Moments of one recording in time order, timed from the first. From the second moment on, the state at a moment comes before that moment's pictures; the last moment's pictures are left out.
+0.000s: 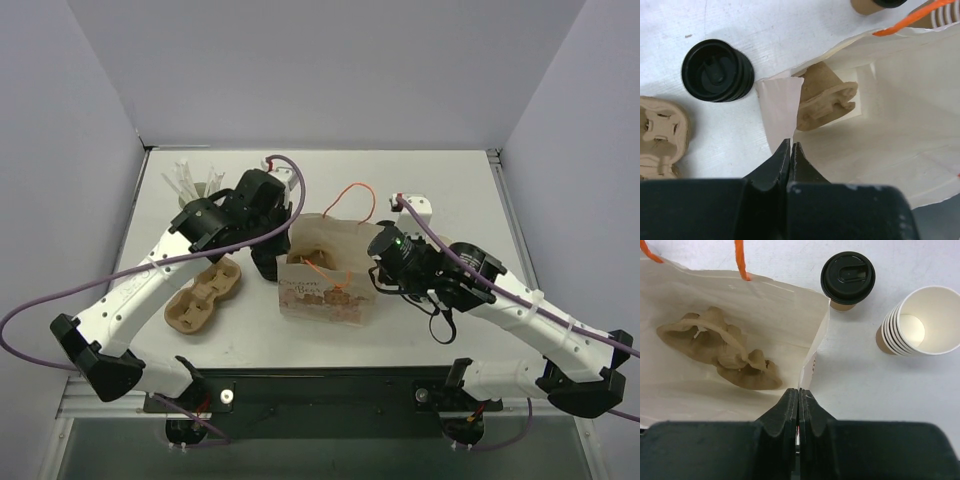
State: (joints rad) left arm -0.76 1.38 1.56 -1.04 -0.11 -0.47; right arm 1.04 1.17 1.38 -1.12 0.67 0.79
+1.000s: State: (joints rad) left arm -0.76 1.35 1.53 -1.12 -0.12 -0.49; right arm 0.94 1.12 1.60 -1.15 0.72 0.70
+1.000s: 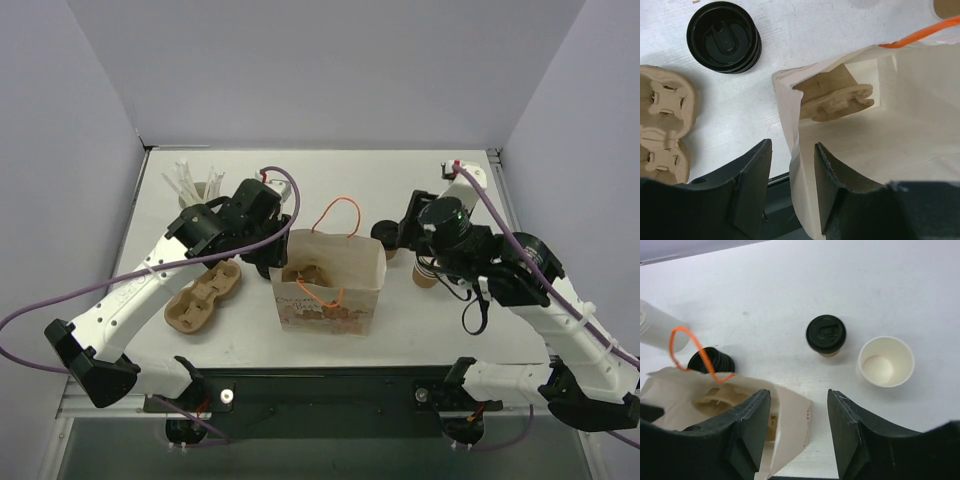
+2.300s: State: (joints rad) left arm -0.76 1.17 1.58 -1.14 -0.22 -0.48; right arm 0.35 1.86 1.67 -0.95 0.05 0.15
